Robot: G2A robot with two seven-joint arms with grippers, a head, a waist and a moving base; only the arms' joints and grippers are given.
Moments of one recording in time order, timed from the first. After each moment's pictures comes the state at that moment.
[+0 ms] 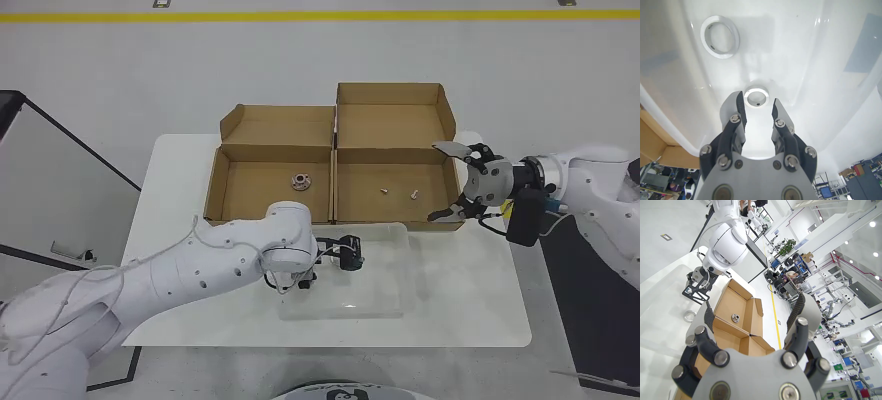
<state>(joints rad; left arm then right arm) 0.57 -1.08 -0.21 -1.74 0.67 -0.39 -1.43 -0.83 -0.53 0.86 -1.60 -1.71 -0.66 -1.10</state>
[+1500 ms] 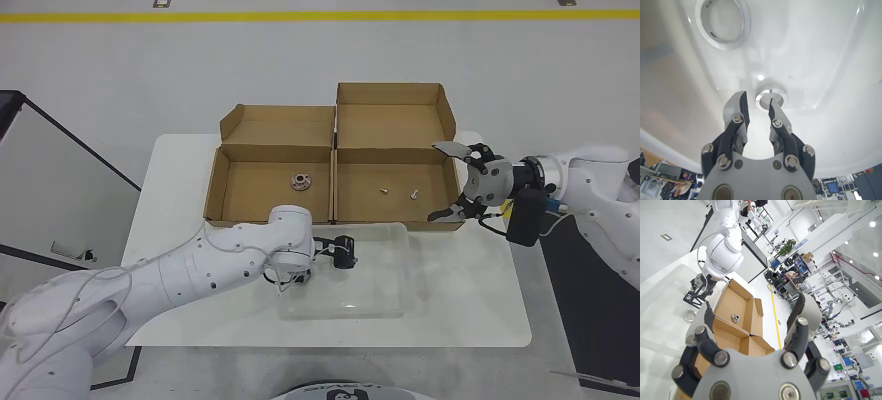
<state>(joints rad) 0.58 -1.09 -0.17 -1.66 0.77 -0.45 -1.37 -0.83 -0.53 0.86 -1.60 -1.71 -0.66 -1.10</state>
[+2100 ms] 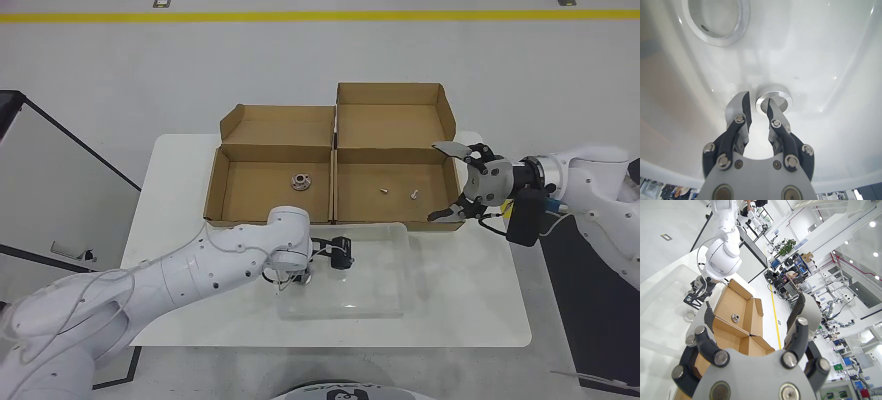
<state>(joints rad) 0.59 -1.09 -0.17 -1.61 0.81 -0.48 -1.34 -0.83 -0.53 0.86 -1.60 -1.71 -0.66 -1.10</state>
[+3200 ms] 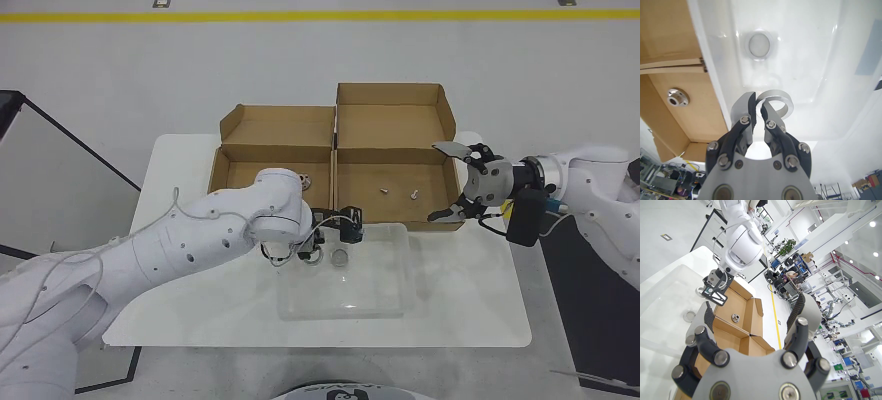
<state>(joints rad) 0.44 -1.03 -0.28 -1.74 0.57 -0.48 -1.33 -0.83 -0.53 0.86 -1.60 -1.71 -0.66 -1.10</state>
